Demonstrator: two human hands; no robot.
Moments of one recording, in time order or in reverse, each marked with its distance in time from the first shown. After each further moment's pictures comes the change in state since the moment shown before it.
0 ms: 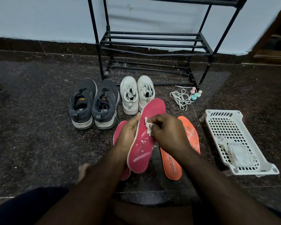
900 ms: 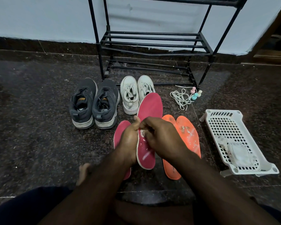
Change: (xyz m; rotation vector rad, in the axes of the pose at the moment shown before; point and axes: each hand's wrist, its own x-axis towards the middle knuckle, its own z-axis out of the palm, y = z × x) left_hand -0.003 -0.007 0.002 -0.135 0.008 -0.055; right_hand -0.009 -0.004 0.007 -0.079 -0.106 -0.298
